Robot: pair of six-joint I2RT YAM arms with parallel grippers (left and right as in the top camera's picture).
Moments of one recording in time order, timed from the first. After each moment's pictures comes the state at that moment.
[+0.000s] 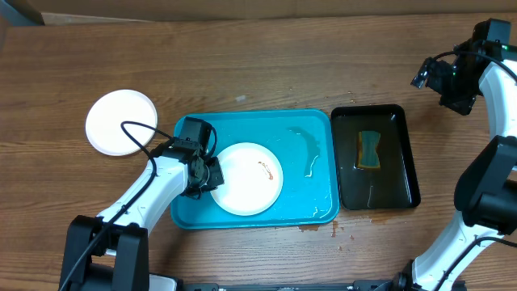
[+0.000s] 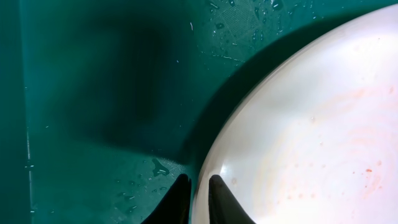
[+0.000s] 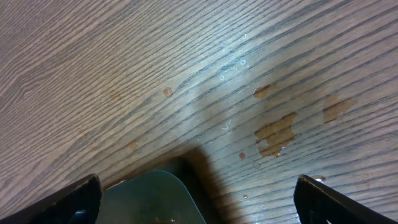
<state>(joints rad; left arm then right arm) -0.23 1.57 0.84 -0.68 0.05 -0.50 -0.29 2.06 1.78 -1.01 -0.20 0.25</state>
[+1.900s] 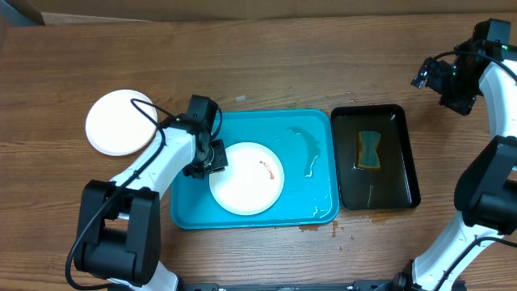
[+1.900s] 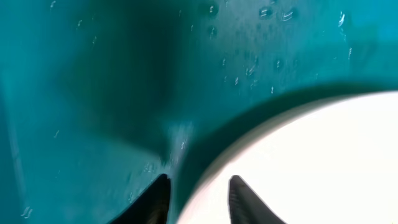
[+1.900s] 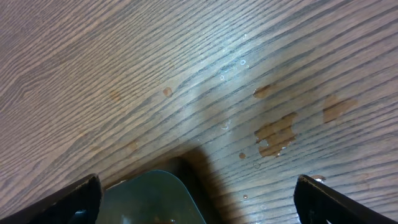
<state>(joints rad) -0.23 1.76 1.07 -0.80 0.05 -0.46 -0.29 2.06 1.78 -1.01 -0.20 0.25</state>
